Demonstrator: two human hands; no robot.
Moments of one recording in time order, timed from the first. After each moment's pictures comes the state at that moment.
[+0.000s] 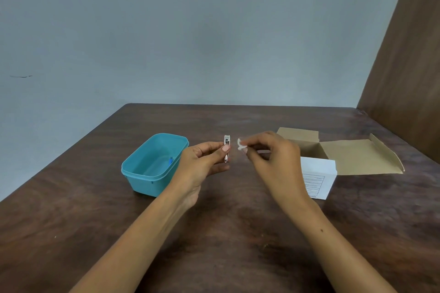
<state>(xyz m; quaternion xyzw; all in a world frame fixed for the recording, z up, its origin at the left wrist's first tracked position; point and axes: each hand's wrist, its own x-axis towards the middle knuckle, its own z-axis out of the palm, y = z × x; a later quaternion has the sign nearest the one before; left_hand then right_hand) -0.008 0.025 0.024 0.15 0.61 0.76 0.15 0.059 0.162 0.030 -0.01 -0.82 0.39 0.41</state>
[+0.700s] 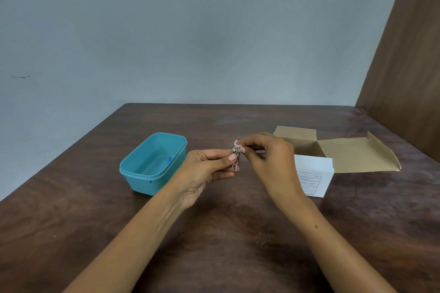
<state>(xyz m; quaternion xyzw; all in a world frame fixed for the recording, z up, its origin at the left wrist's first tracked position) -0.005 0.023 0.025 0.18 0.60 0.74 0.25 0.057 0.162 0.029 -0.02 -0.83 0.39 0.39</state>
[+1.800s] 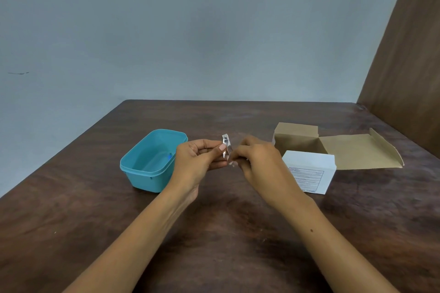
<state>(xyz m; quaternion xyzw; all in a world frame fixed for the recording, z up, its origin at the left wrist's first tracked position) -0.002 0.027 0.025 0.14 0.63 0.76 0.09 0.056 0.154 0.024 0.04 -0.94 0.20 0.28</state>
